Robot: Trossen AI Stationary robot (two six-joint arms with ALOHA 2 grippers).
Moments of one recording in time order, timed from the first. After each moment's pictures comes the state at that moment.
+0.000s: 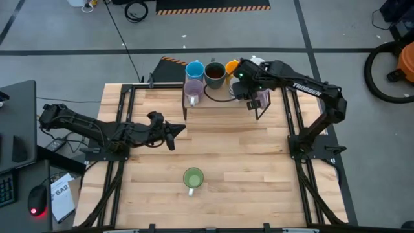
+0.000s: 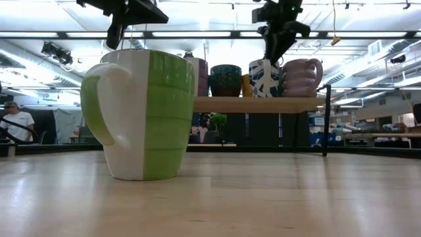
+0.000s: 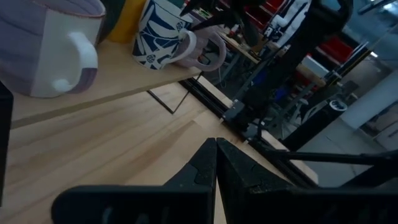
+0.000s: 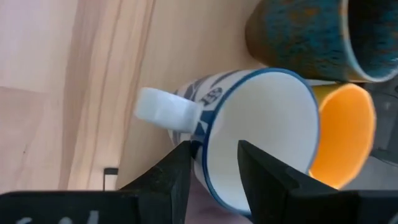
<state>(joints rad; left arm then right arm) -0.23 1.02 0.67 0.14 -0.62 -0.72 -0.40 1.57 1.69 -1.23 0.24 -0.73</state>
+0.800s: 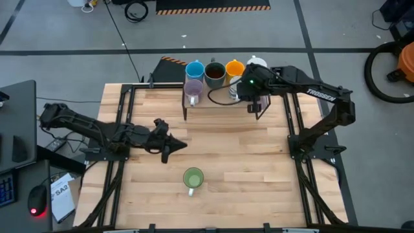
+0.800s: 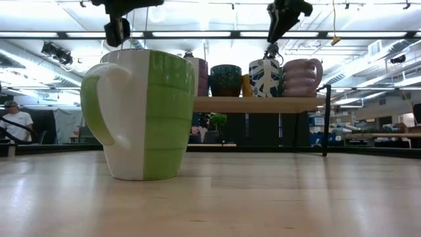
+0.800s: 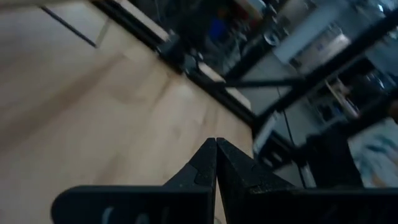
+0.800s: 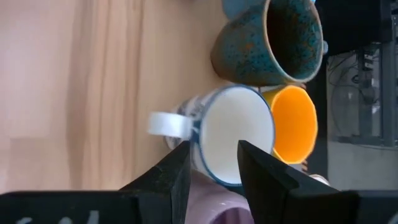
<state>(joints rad) -0.27 1.02 0.67 0.11 -0.26 -0.76 -0.27 1.46 1.69 -1.20 0.35 -0.50</state>
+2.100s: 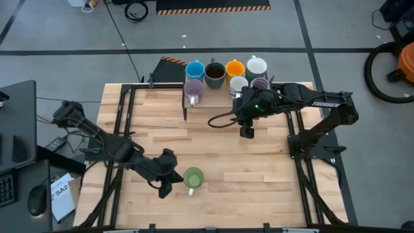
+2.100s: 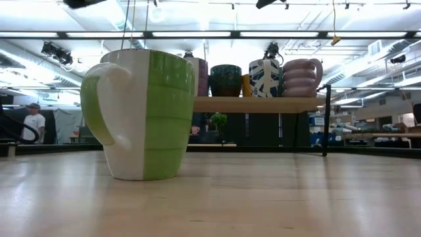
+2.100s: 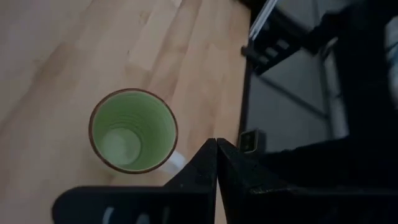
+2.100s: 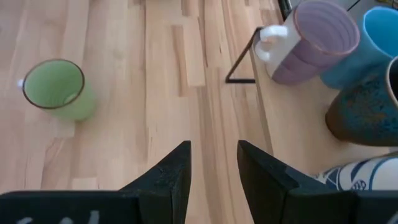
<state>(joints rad) -0.57 1.30 1.06 -0.39 -0.24 -0.89 0.03 1.45 1.69 -1.08 0.19 0.00</state>
